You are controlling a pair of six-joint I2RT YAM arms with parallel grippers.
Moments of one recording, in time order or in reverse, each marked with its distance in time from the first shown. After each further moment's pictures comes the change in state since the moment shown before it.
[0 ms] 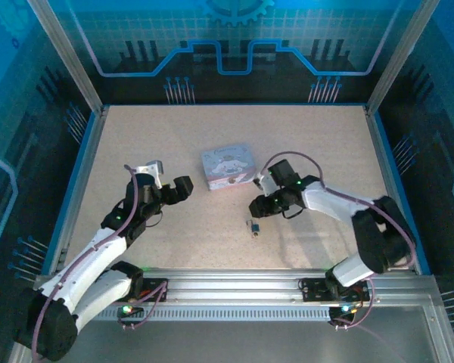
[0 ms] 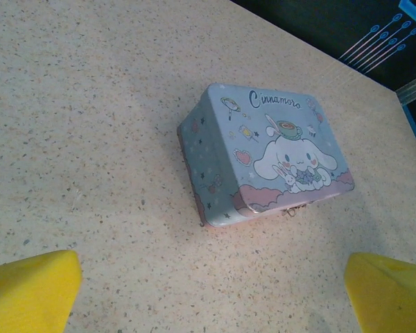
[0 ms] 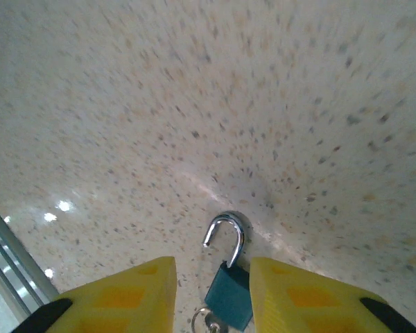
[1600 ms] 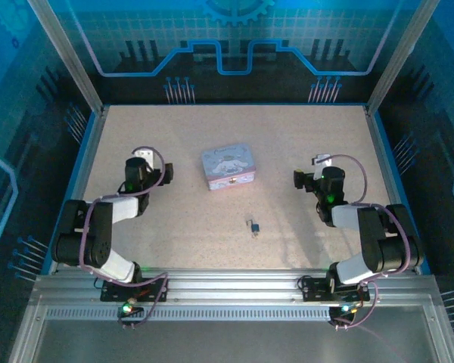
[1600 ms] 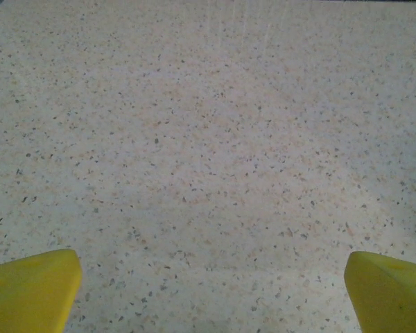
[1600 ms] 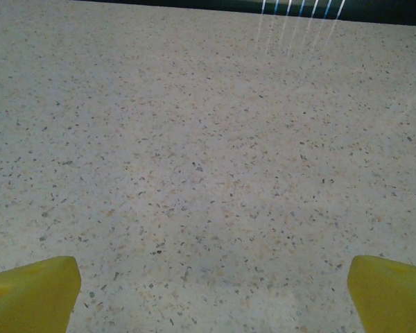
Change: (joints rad) left arm 0.322 0.656 0.002 0.681 -0.060 0.537; right arm -0.422 0.083 -0.433 1.112 0.484 -0.252
